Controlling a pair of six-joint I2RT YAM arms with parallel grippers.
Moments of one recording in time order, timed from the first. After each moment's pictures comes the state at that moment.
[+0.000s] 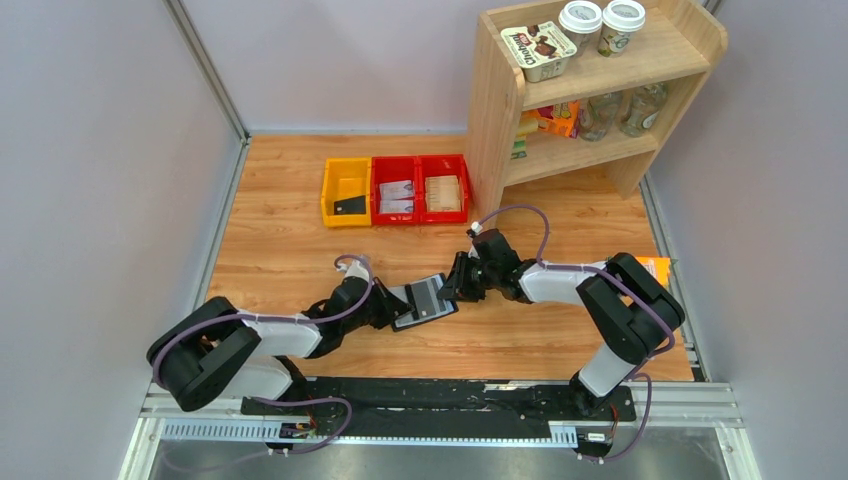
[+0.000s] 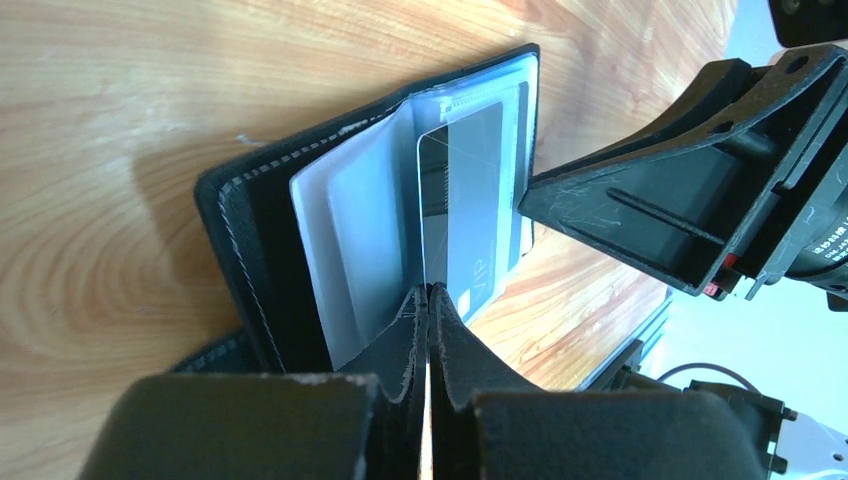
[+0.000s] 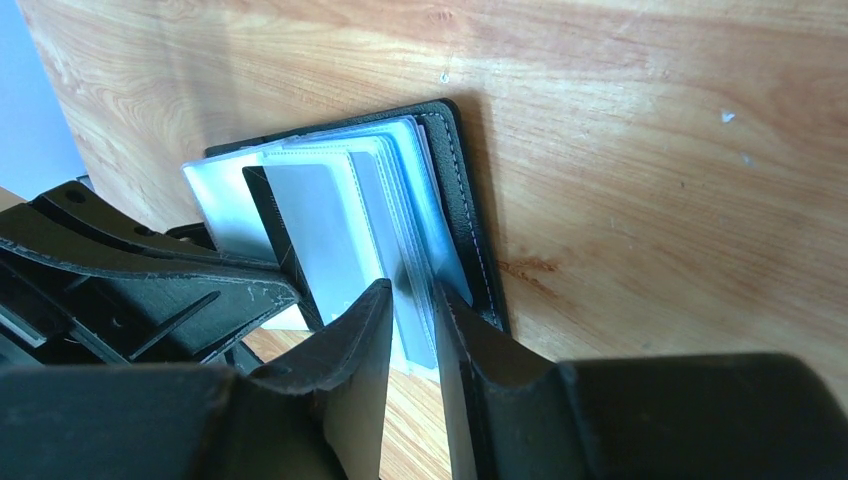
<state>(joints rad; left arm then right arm) -0.77 1.33 0.21 0.57 0.02 -1.16 0.67 1.65 0.69 0.14 -0.34 0.85</state>
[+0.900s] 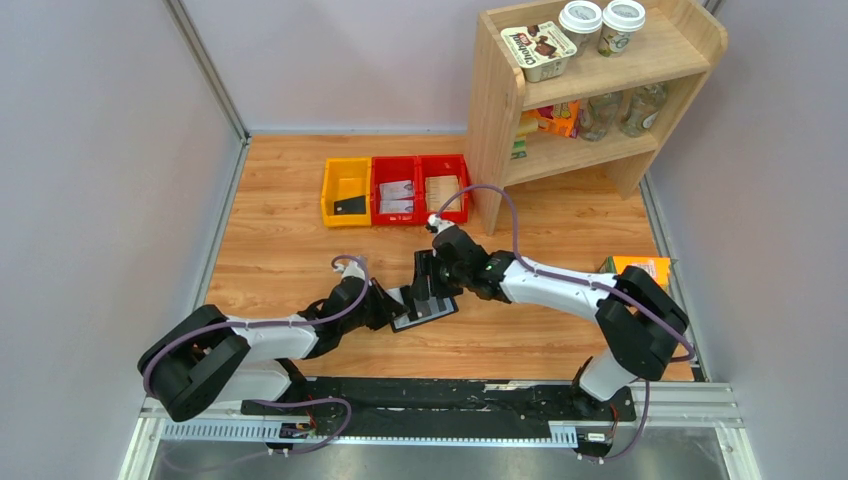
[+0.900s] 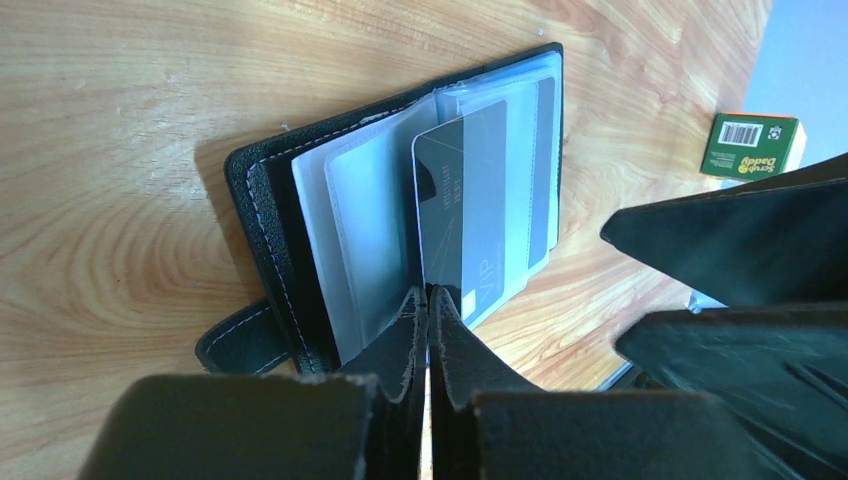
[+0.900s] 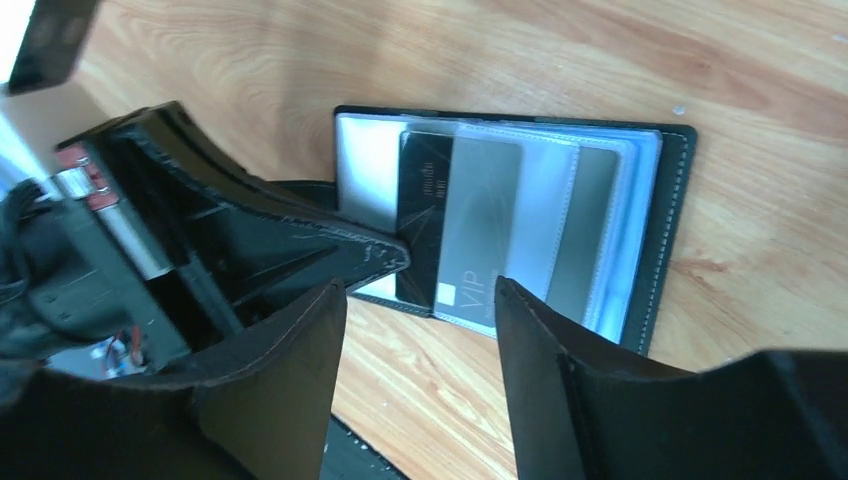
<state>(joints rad) -0.76 1.25 0.20 0.45 0.00 -1.15 0.88 1.56 0.93 -0.13 -0.14 0.68</state>
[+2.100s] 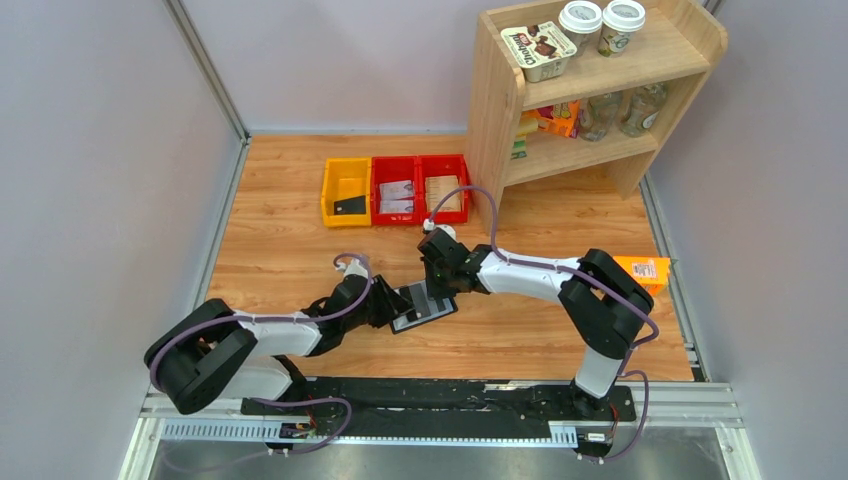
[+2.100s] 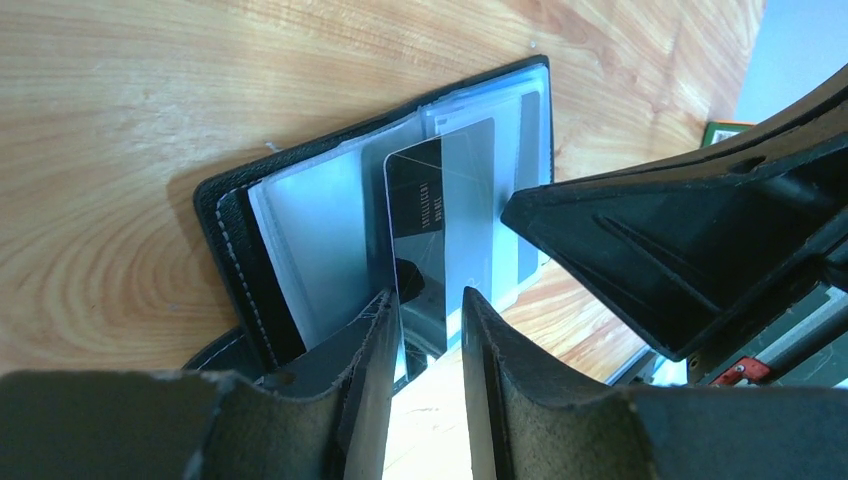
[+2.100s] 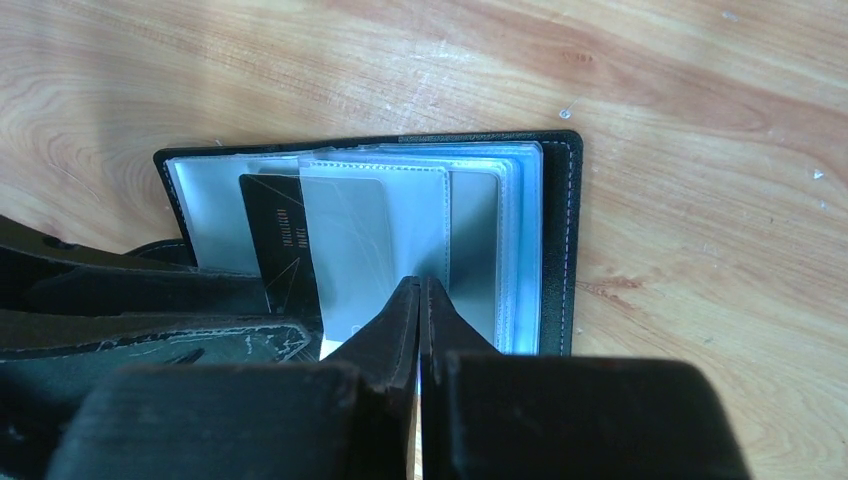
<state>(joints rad) -0.76 1.27 0.22 0.45 -0.01 -1.16 0.91 1.76 1.06 -0.32 0.06 0.67</state>
